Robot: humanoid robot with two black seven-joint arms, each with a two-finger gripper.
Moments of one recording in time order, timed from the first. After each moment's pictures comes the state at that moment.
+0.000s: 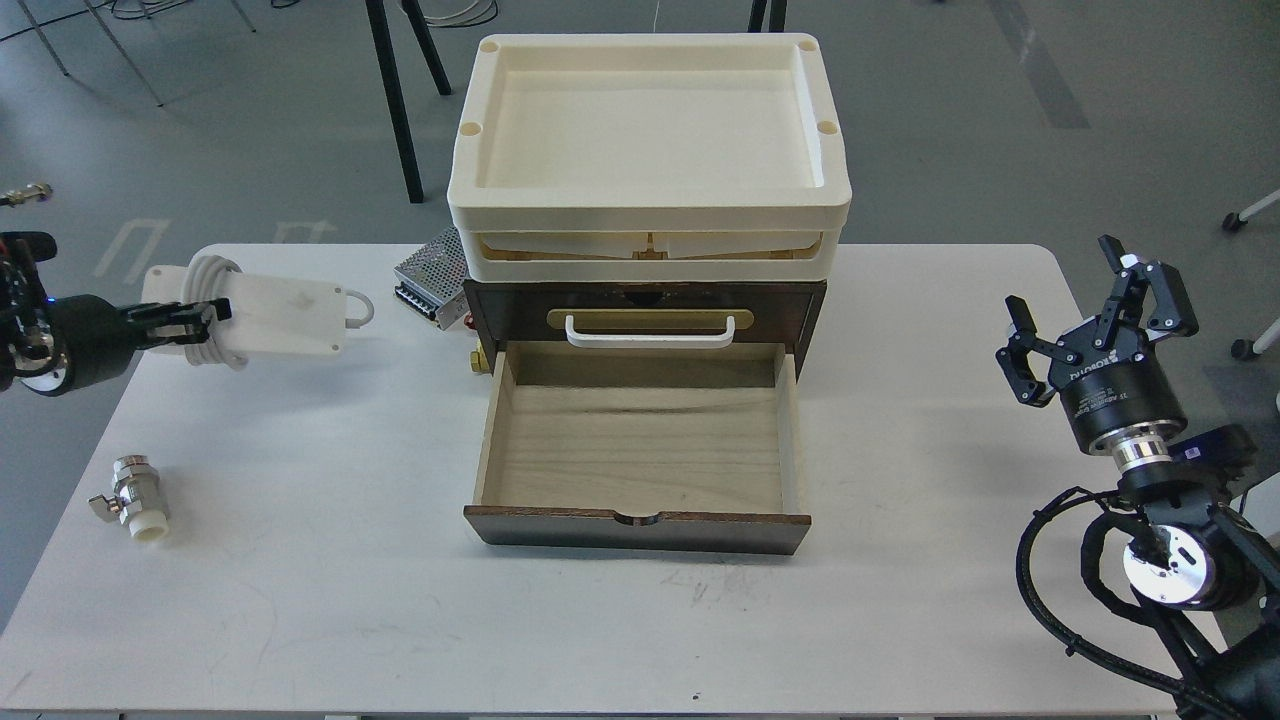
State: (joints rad) left arm -0.84 0.87 -0.26 -0.67 1.36 -0.20 -0.49; right arm 0.14 -0.35 1.25 1.16 -0.44 0.22 0.39
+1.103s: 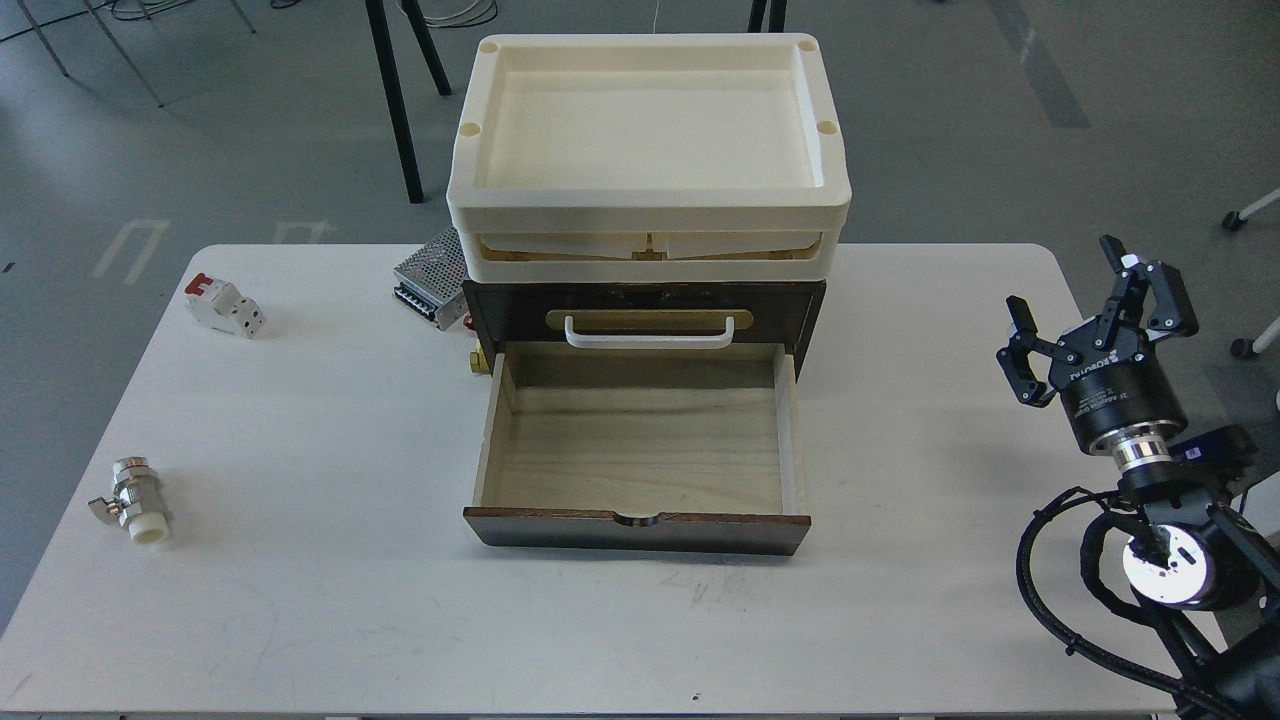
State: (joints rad) left arm -1.50 0.92 -0.44 -1.35 1.15 -0.49 -0.49; right arm 0.14 -0.35 1.25 1.16 -0.44 0.21 0.39
